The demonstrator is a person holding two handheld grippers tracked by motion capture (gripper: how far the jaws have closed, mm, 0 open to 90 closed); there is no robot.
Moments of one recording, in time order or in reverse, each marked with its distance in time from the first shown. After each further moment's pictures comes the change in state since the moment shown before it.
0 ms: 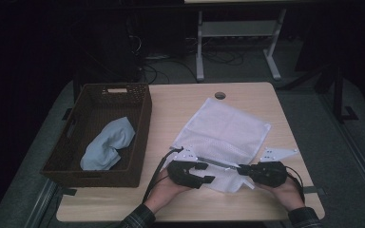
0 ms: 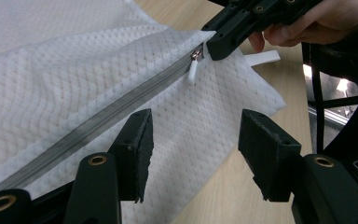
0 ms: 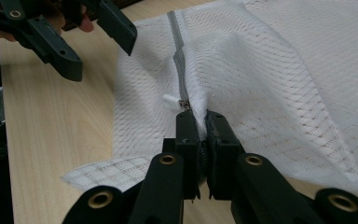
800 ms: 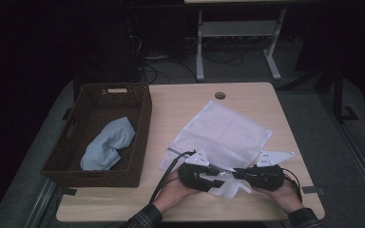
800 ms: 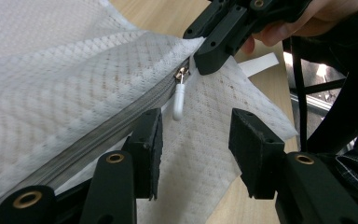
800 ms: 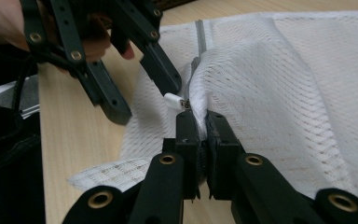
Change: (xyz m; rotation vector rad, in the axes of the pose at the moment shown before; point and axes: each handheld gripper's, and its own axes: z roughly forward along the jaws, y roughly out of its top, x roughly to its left) left arm -0.011 0.005 0.026 0.041 -0.078 0.052; right arm 0.014 0.004 0.002 -0.022 0.078 -0.079
